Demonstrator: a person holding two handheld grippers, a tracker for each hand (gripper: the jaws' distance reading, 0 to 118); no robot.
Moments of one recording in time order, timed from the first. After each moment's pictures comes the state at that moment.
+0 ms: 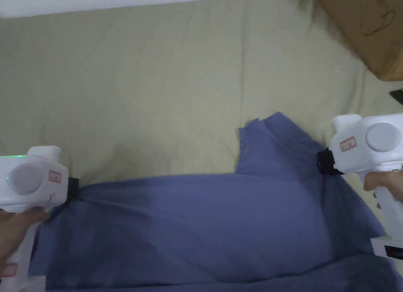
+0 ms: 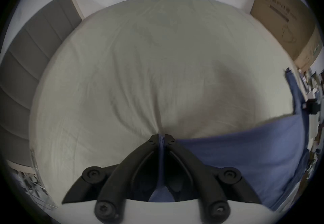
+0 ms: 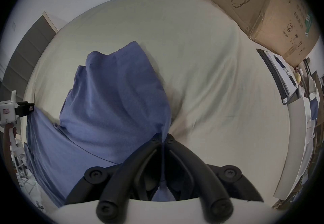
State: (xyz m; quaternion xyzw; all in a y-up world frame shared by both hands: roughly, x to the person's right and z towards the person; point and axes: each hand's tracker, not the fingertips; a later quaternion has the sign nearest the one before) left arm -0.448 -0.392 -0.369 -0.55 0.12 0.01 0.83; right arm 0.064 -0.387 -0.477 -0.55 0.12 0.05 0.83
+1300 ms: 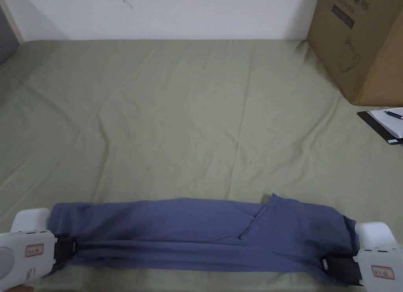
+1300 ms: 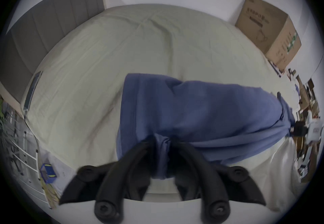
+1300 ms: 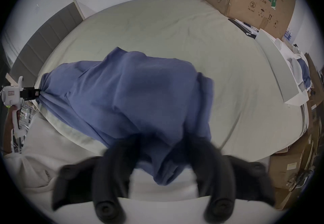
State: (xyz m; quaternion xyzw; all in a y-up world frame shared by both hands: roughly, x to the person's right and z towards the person) left arm -0.437 -0.375 -0.056 -0.47 0.10 0.13 0.87; right arm 0.132 -0.381 -0.157 -0.51 0.16 0.06 0.84
